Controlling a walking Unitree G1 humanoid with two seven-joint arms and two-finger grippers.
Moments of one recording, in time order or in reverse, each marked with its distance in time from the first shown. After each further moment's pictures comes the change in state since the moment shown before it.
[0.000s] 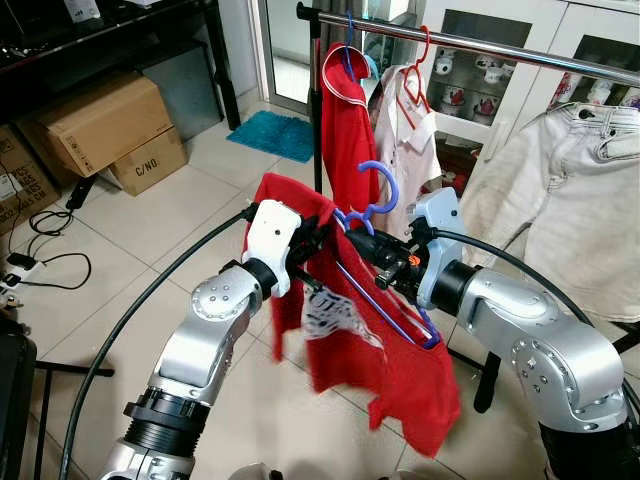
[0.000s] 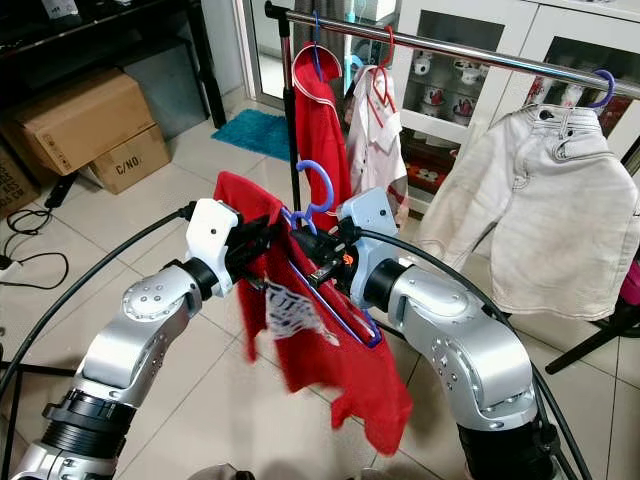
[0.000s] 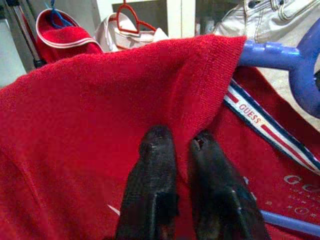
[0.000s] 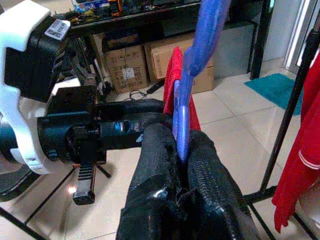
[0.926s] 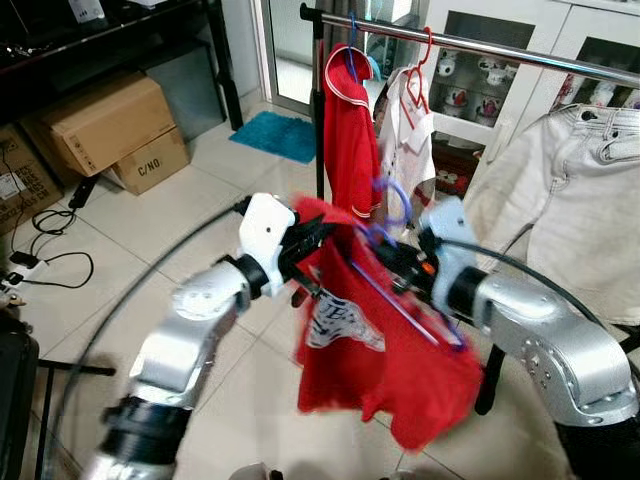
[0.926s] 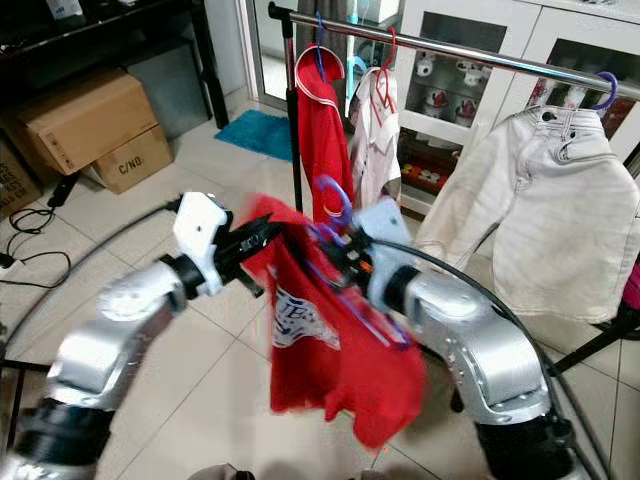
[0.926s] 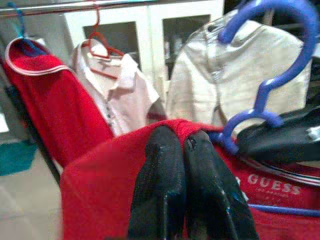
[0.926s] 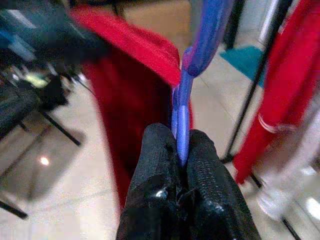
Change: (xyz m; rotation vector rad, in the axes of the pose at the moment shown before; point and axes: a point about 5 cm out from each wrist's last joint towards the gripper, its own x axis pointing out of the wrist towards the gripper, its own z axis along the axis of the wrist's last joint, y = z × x) left arm -0.017 -0.002 0.025 0.005 -0.057 -0.146; right arm -0.010 -0.027 -0.023 -0.086 0.164 -0.122
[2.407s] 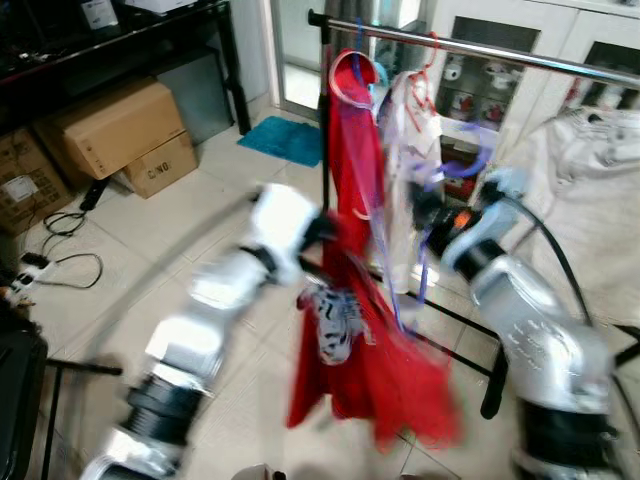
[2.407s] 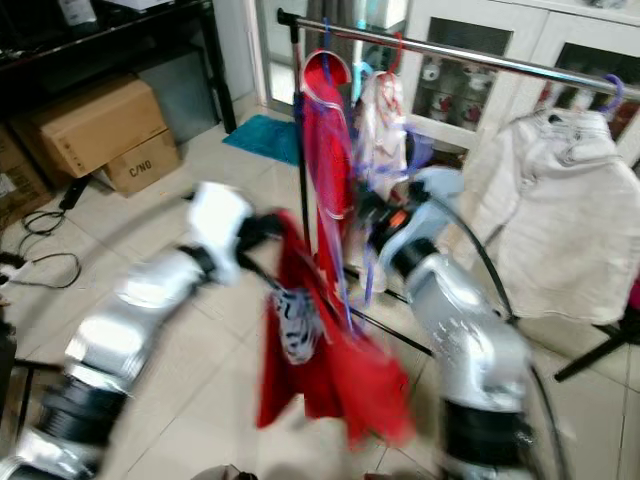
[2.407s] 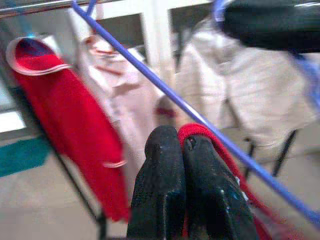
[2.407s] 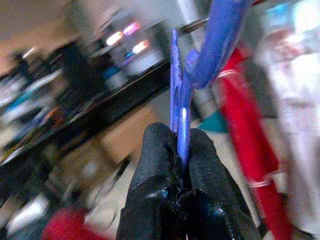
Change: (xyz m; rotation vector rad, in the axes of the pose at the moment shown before) left arm 0.024 -0.011 -0.003 0.028 0.035 0.029; right arm 0.007 -0.030 0.026 0.506 -0.482 -0.289
